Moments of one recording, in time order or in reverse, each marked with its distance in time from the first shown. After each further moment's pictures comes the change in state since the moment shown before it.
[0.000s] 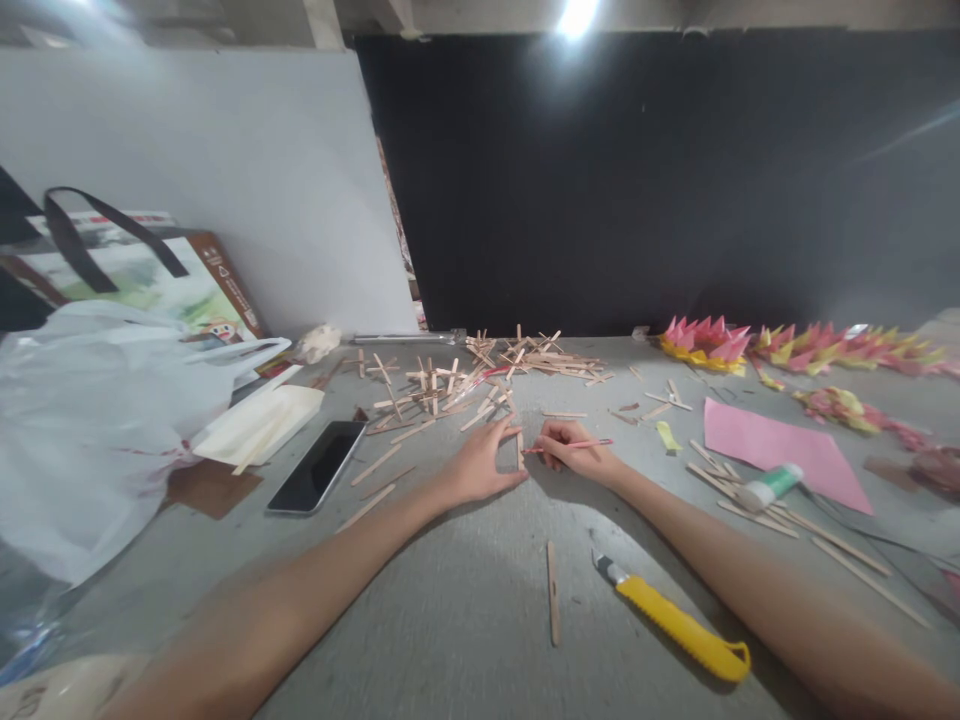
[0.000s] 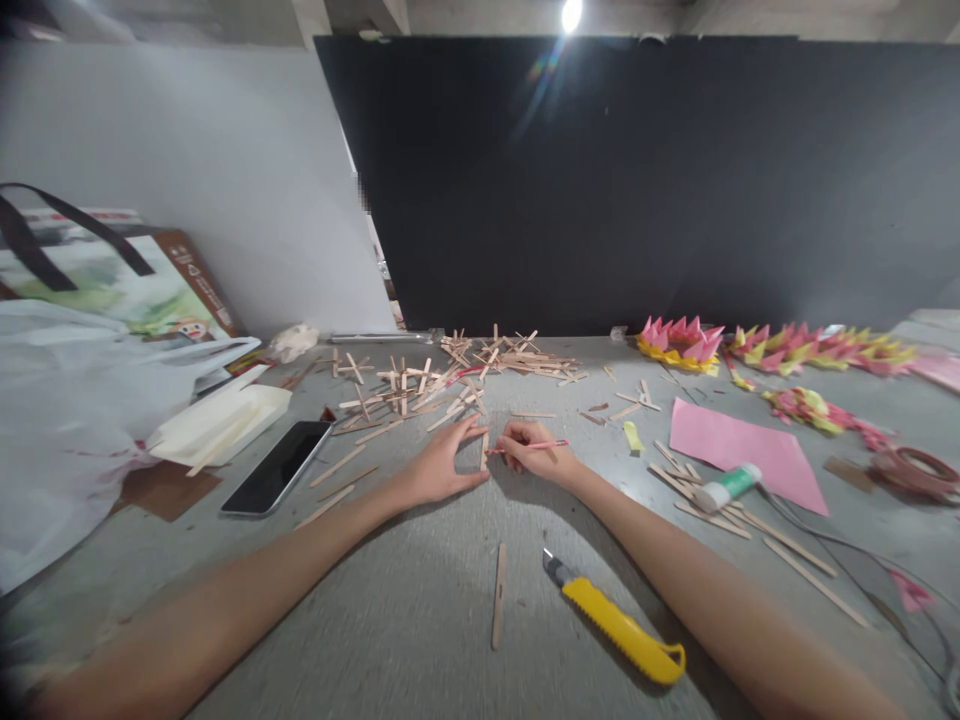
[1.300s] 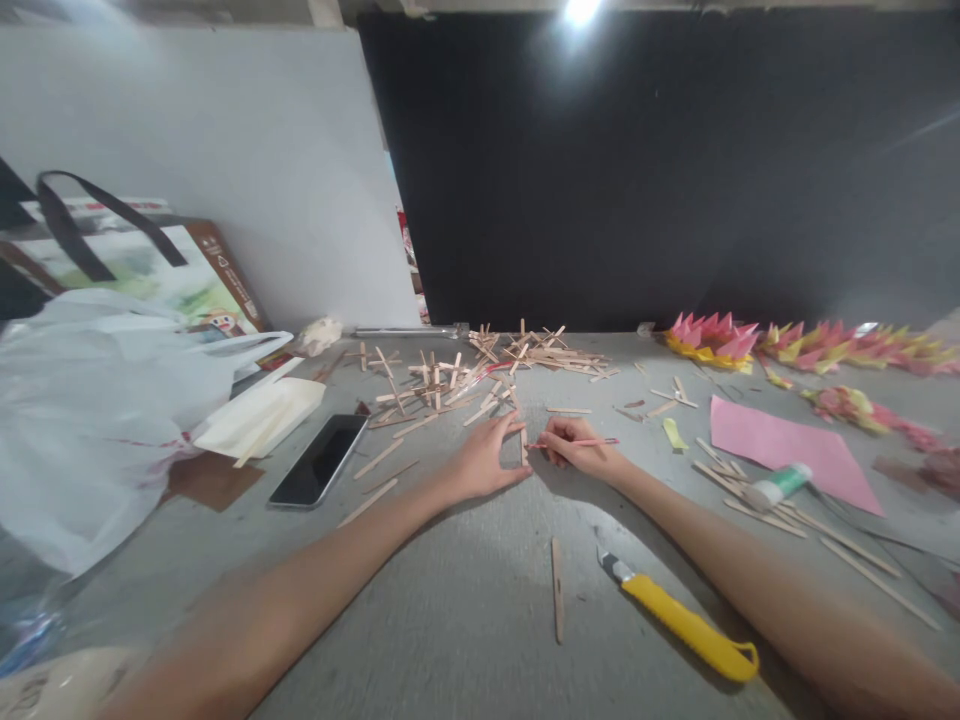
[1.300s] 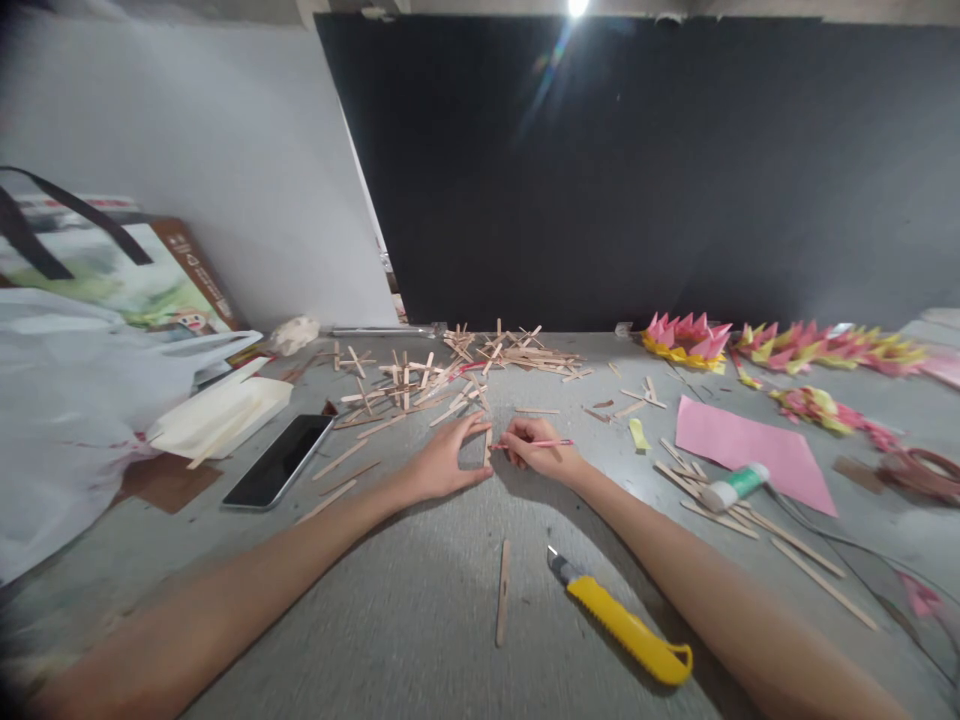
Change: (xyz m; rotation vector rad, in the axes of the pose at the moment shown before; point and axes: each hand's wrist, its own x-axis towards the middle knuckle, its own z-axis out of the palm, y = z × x) left_hand -0.001 0.001 0.000 -0.006 0.000 -0.003; right_hand -0.005 -0.010 0.003 -0.005 0.022 0.034
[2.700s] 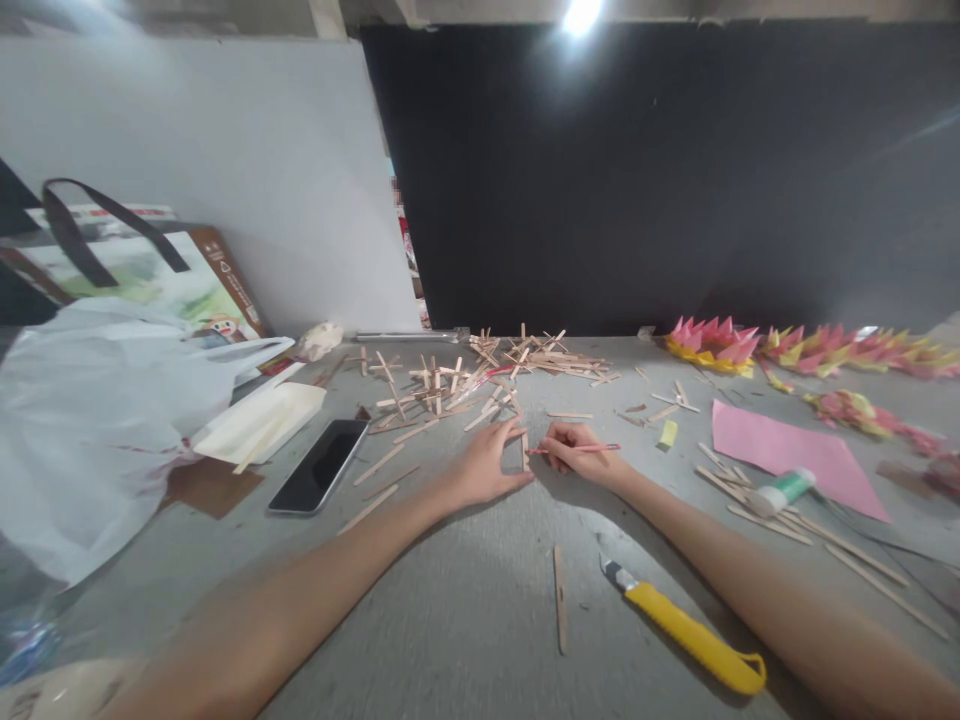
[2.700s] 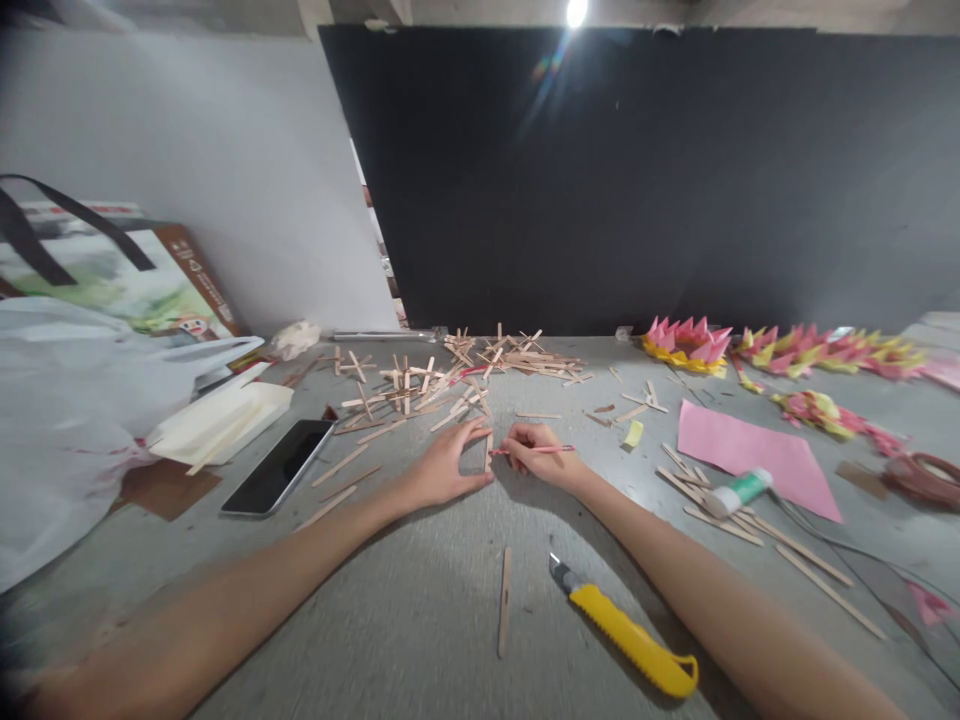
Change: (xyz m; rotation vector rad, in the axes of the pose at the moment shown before) left_hand -0.001 0.002 0.000 0.021 0.003 -0.007; right_hand 0.000 0.002 0.001 0.004 -0.002 -0.008
